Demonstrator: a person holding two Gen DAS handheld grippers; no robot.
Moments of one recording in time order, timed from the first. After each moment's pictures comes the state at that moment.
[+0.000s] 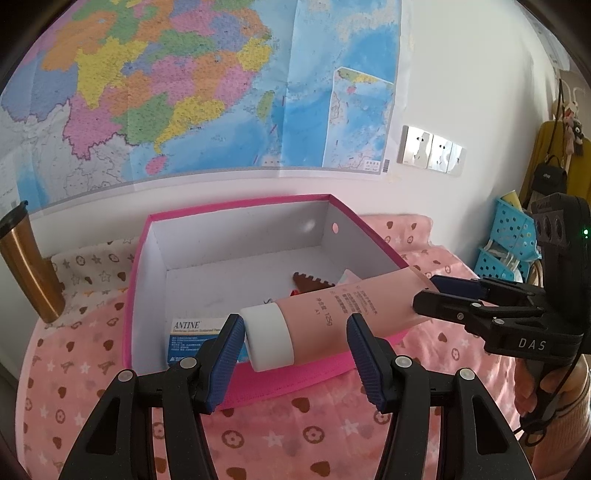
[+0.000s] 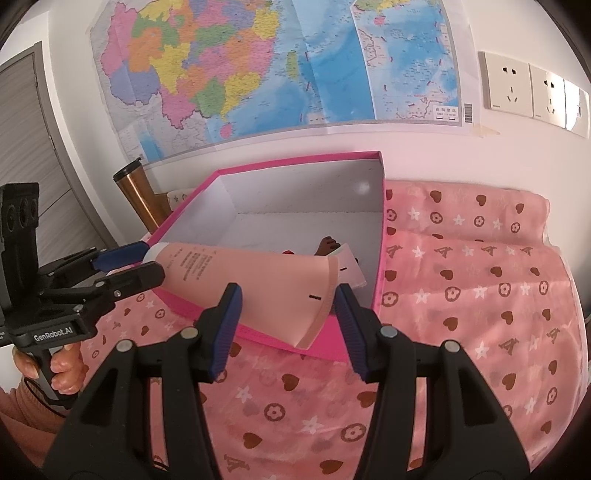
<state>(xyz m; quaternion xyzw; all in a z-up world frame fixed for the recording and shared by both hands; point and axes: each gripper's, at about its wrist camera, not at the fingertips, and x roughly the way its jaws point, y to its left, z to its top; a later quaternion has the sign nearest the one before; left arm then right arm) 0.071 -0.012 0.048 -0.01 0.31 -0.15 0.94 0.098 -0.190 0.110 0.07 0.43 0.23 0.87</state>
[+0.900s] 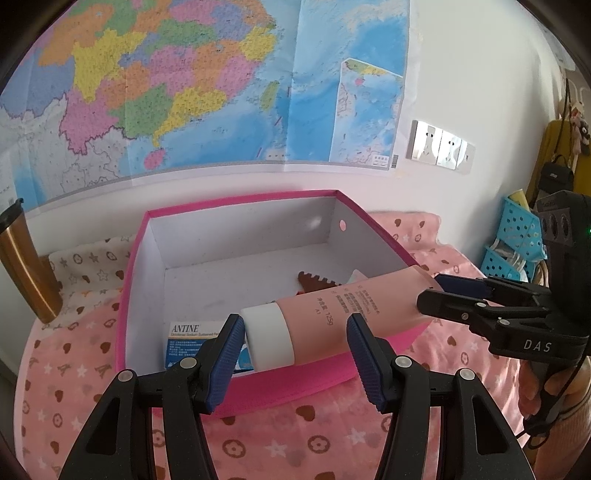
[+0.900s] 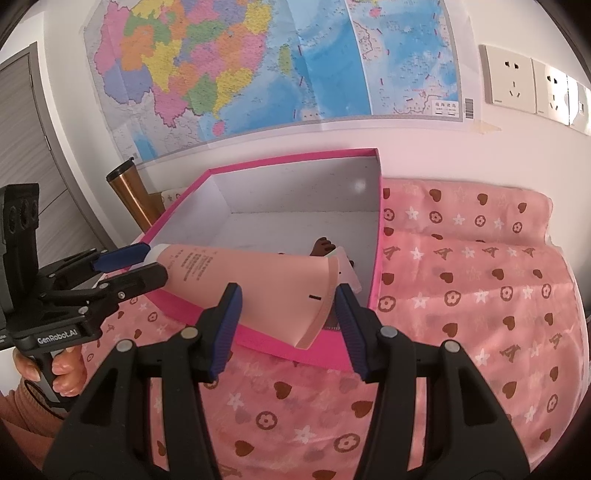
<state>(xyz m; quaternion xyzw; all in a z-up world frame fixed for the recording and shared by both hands) 0.088 -0.013 0.042 -0.01 0.32 -0.14 0.94 0.110 -0.190 0.101 0.07 0.43 0.22 0.87</state>
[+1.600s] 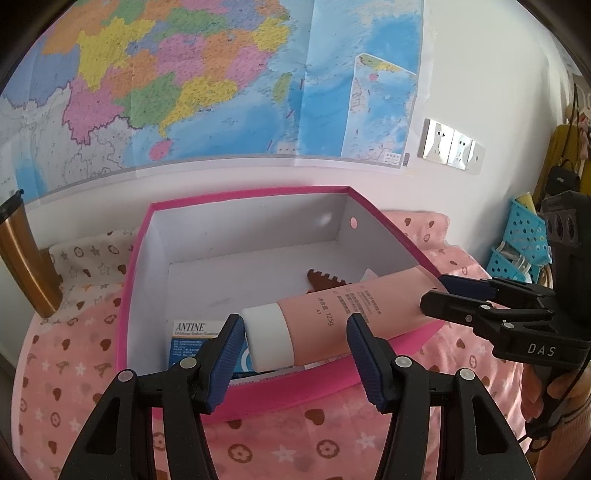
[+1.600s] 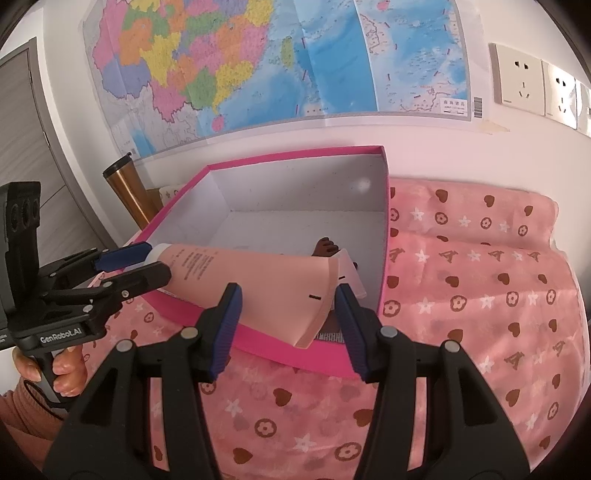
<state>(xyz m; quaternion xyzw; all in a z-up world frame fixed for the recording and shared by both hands) 0.100 -0.005 0.035 -0.01 0.33 -0.13 0.93 0.120 -0.181 0.094 0.06 0.44 0.22 0.87</state>
